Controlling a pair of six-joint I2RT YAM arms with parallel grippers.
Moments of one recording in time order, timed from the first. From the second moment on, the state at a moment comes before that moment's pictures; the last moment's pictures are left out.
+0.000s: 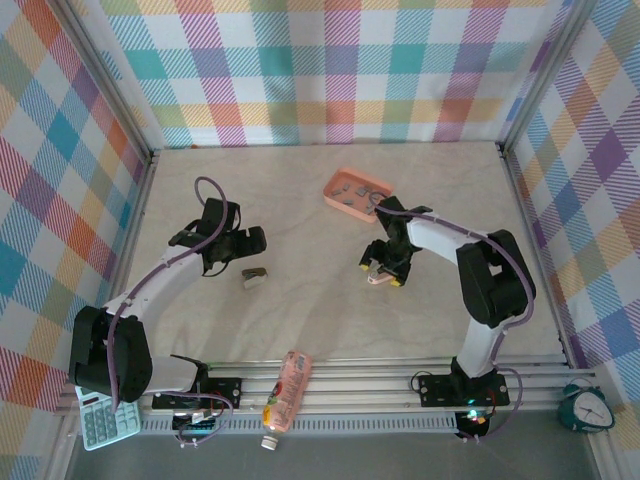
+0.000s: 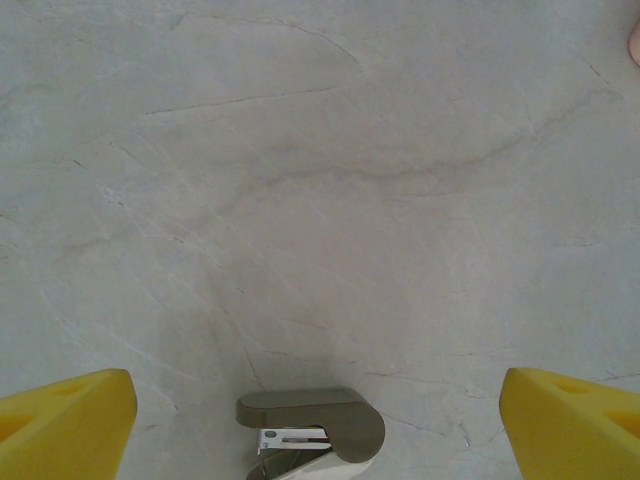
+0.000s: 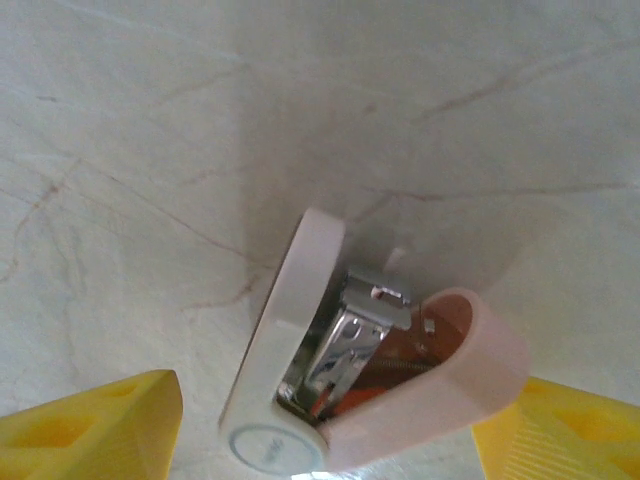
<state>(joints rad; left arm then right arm) -0.28 1.33 0.92 -0.54 -0.07 -0.45 0.44 1.81 1.16 -0.79 -0.22 0.86</state>
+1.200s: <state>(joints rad) -0.28 1.31 0.90 -0.54 -0.07 -0.48 0.52 1.98 1.46 -1.05 -0.10 0.40</state>
